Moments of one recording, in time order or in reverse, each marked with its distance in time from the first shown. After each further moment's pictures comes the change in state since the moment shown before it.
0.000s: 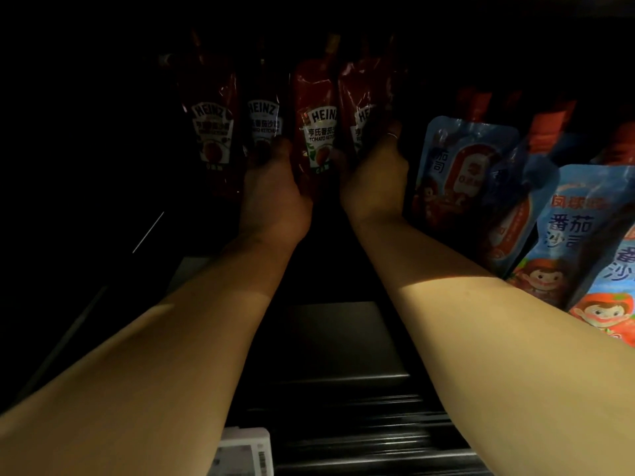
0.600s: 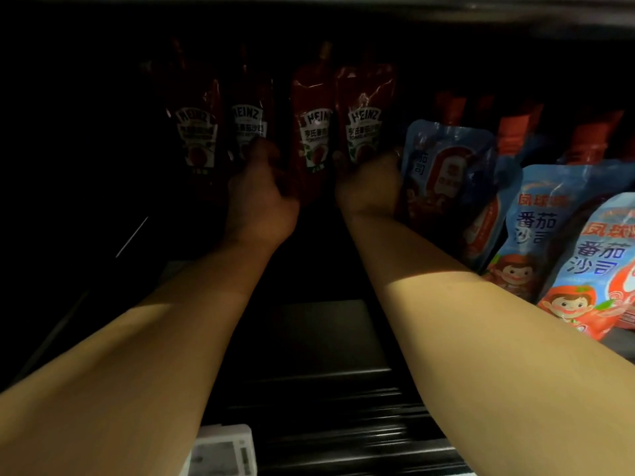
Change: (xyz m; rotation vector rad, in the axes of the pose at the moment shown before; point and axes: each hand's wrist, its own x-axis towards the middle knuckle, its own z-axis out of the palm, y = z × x) left_hand -0.001 -0.003 0.001 -0.195 -0.042 -0.036; right_hand 0.005 0.004 -0.007 -0.082 0.044 0.207
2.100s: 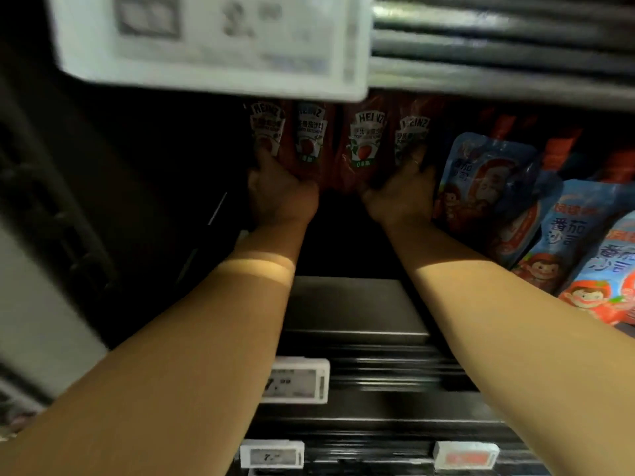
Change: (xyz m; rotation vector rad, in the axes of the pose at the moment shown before) left_hand -0.002 -0.018 -0.036 -0.079 0.200 -0.323; right_hand -0.025 -0.002 -0.008 -0.322 -0.155 -0.144
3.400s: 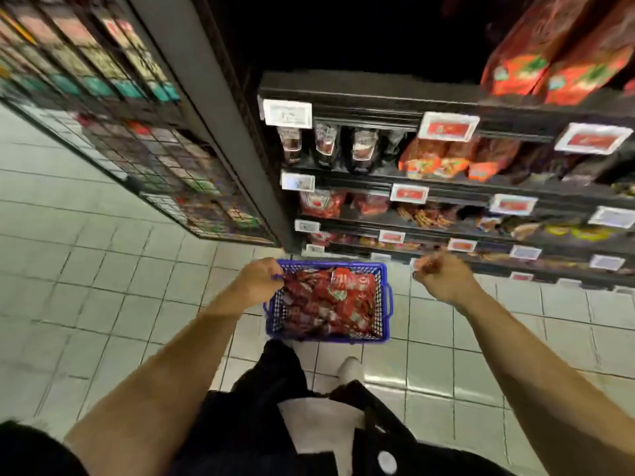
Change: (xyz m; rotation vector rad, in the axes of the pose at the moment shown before) left_hand -0.471 -0.313 -0.160 0.560 -0.907 -0.500; right_hand -0.439 0.357 -0.103 -0.138 -1.018 0.316
